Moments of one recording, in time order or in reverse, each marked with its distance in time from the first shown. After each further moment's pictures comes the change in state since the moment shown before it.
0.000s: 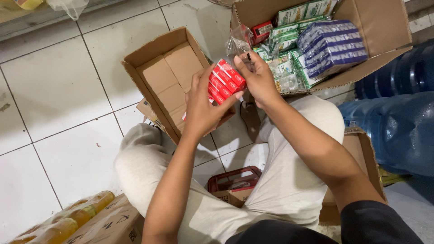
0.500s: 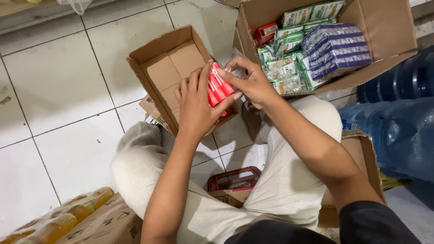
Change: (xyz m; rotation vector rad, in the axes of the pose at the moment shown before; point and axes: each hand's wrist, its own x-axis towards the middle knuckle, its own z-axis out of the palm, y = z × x) left_hand -0.009 0.006 -0.021 0.291 0.031 0.059; right_hand -0.010 -0.018 0.022 -0.009 -0.328 -0.128
